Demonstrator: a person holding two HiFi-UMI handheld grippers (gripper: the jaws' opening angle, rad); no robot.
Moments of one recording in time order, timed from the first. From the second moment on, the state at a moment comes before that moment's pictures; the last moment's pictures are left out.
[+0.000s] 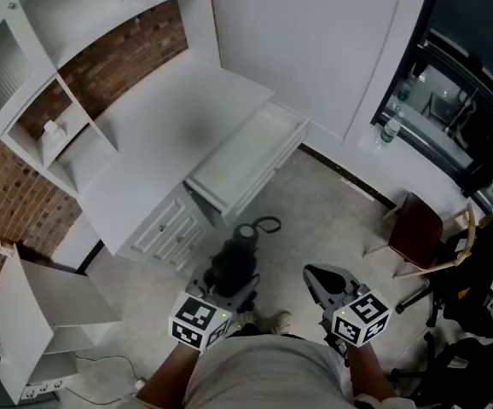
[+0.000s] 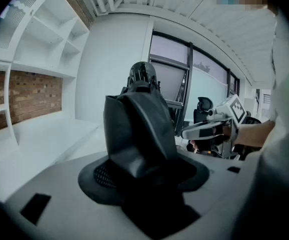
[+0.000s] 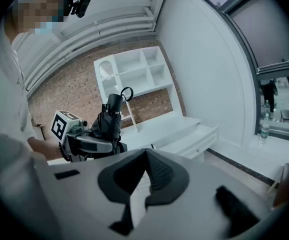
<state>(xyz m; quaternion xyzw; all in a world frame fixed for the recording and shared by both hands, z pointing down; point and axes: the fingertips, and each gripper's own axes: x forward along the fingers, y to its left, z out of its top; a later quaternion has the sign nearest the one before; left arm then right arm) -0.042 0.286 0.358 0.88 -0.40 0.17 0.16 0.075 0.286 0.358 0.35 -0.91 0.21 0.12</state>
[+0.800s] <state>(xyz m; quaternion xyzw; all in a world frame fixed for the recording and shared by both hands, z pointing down) -0.095 0.277 0.350 0.90 -0.37 0.15 0.15 0.024 0.270 0.347 0.38 -0.90 0.20 0.10</state>
